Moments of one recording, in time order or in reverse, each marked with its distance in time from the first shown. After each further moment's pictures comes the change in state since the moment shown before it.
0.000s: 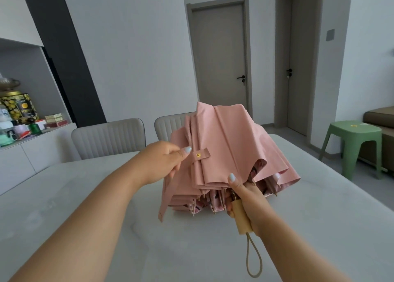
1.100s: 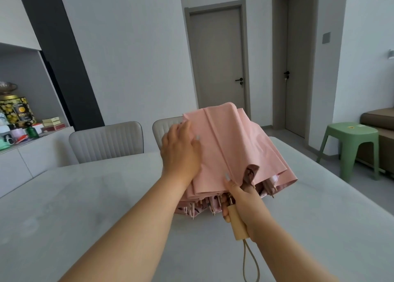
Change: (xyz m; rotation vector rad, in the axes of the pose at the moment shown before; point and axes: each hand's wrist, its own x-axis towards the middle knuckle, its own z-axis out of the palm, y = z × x) left_hand 0.068 0.006 0.069 0.158 0.613 0.081; right_hand -0.009 -0.016 0.014 0.015 0.172 0.062
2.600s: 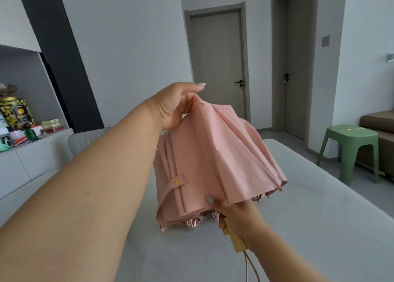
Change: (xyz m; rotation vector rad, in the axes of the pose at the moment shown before) left_hand 0.093 0.041 -0.087 -0.932 -0.673 -0.314; right_hand -0.009 0.000 0.009 -0.161 -0.102 -0.072
